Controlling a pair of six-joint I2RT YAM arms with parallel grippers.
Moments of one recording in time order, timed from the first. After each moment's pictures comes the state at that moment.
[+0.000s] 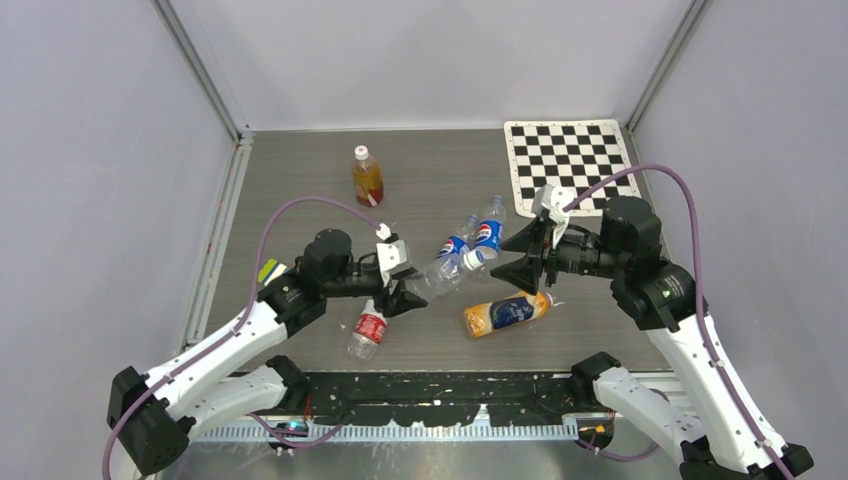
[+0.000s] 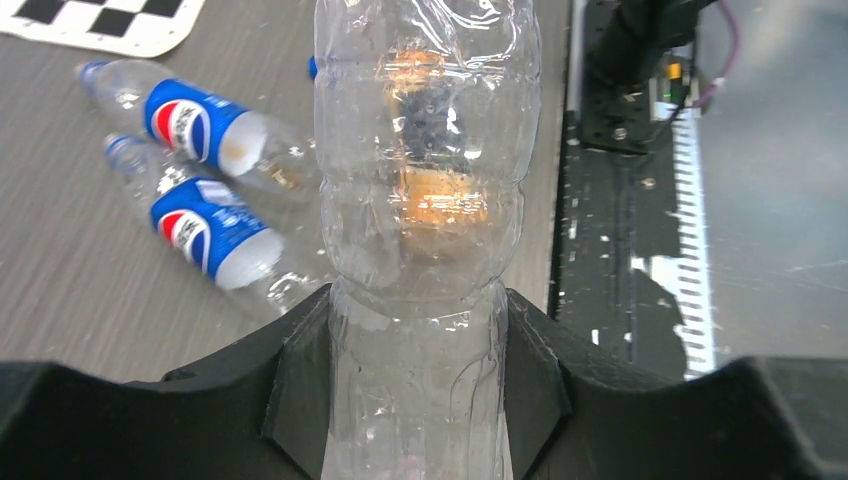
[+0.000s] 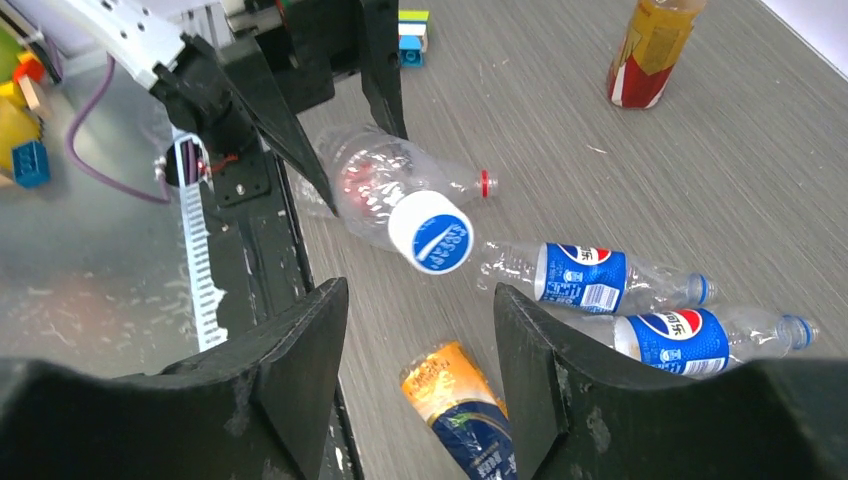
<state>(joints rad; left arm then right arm) -0.74 0.91 0.69 -0.13 0.60 0.18 0.41 0.79 1.09 -0.63 -0.77 -0.14</state>
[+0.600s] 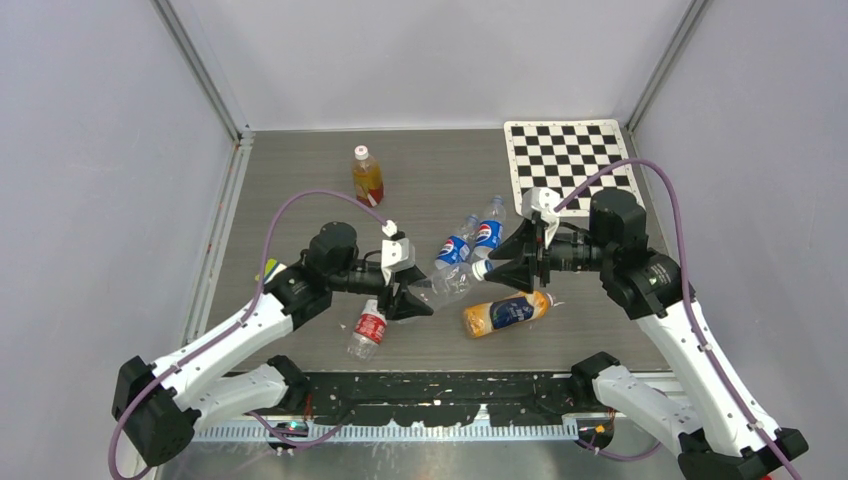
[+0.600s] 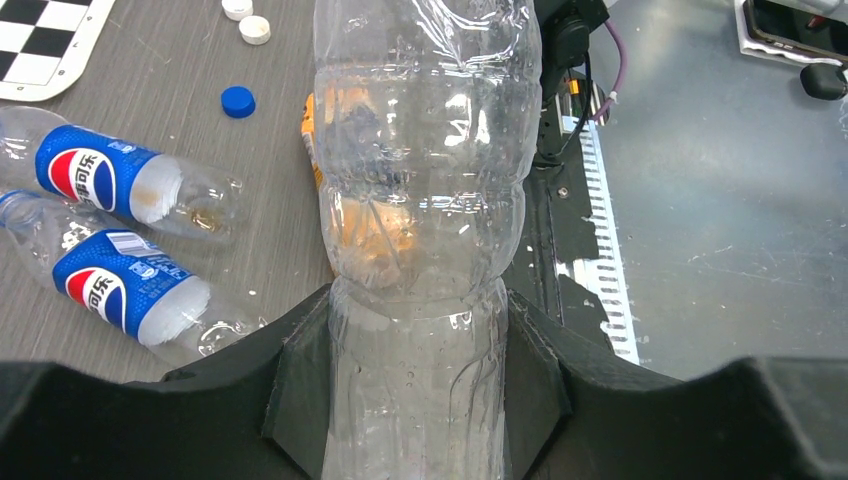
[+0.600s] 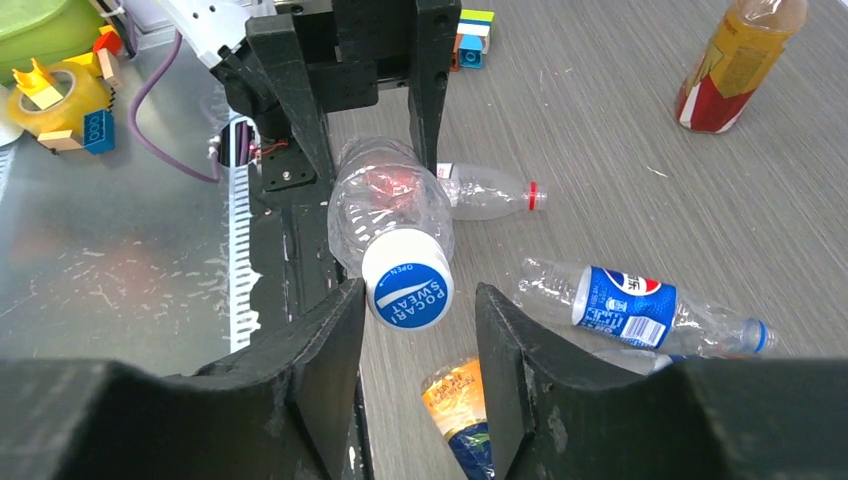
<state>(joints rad) -0.74 0.98 0.74 -0.11 0.81 0.13 0.41 0.84 1.07 -0.60 -0.91 -0.21</state>
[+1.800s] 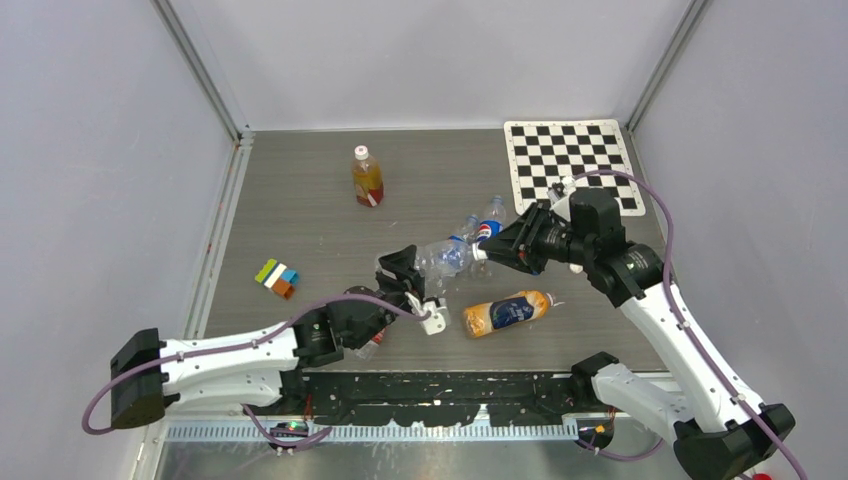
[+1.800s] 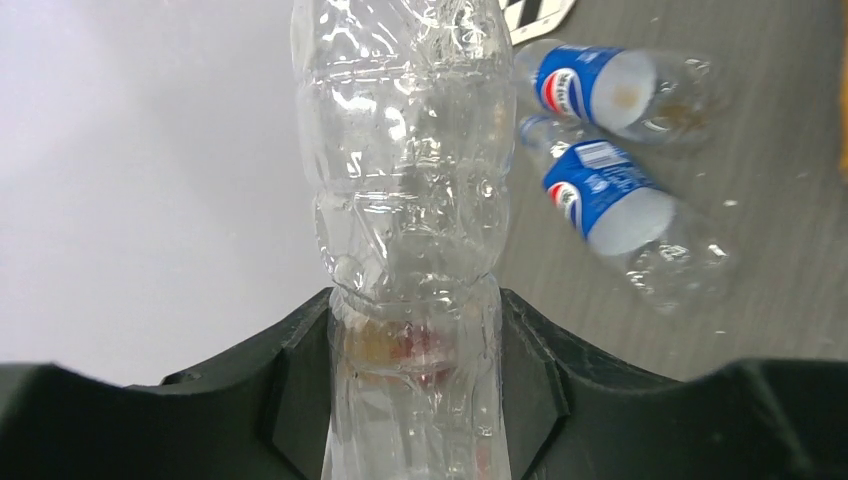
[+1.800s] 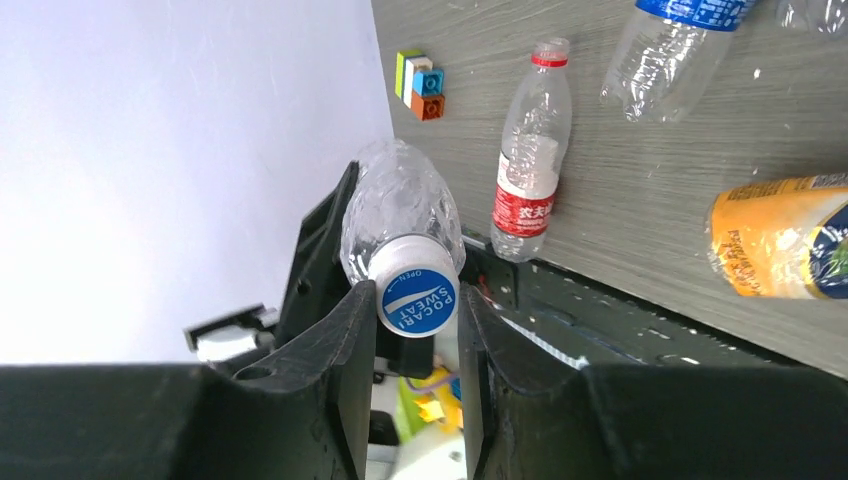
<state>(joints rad) -1.21 0.92 0.53 0.26 -0.38 0.93 0.41 0.92 1.01 -0.62 -0.51 1.08</state>
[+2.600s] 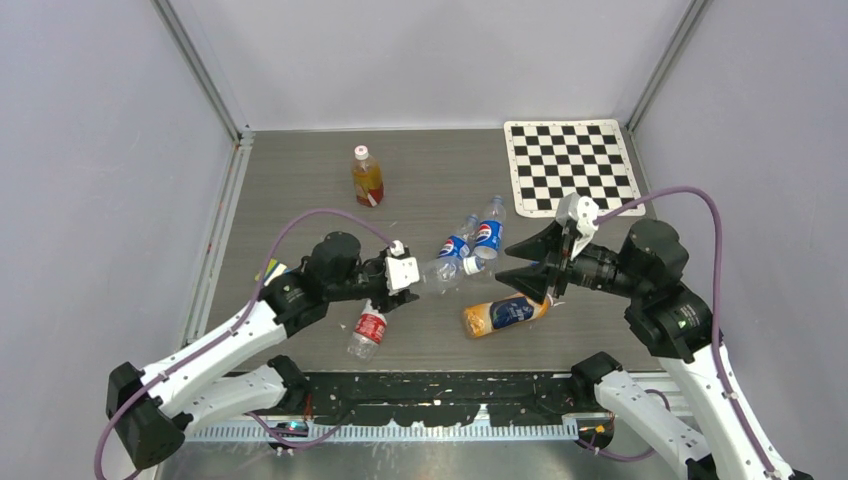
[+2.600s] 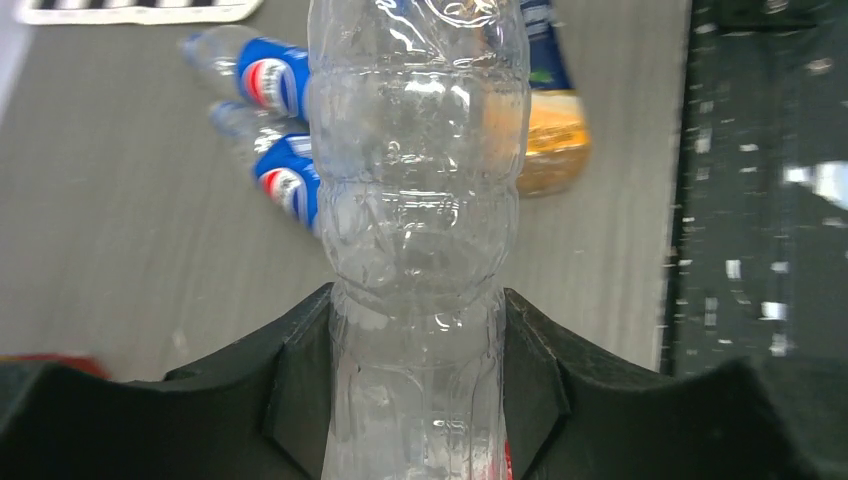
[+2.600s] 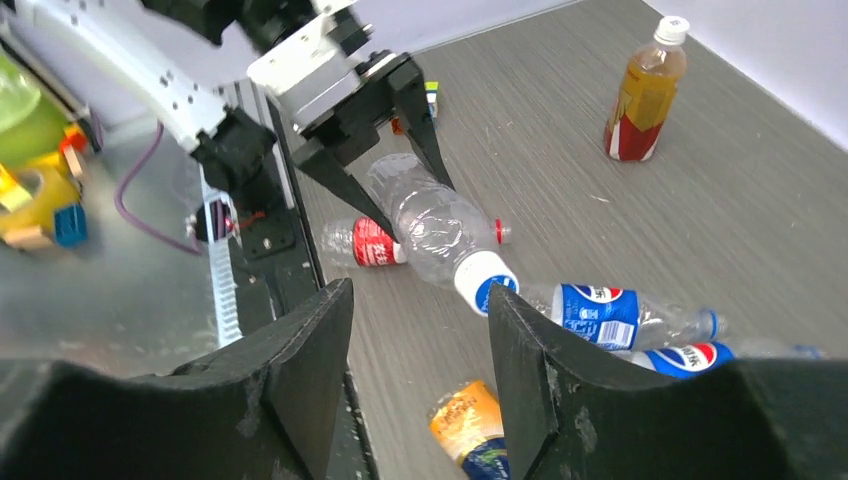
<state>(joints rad) -0.82 0.90 0.74 -0.27 0.35 0.50 0.43 0.66 1.02 -0.49 -0.73 0.06</state>
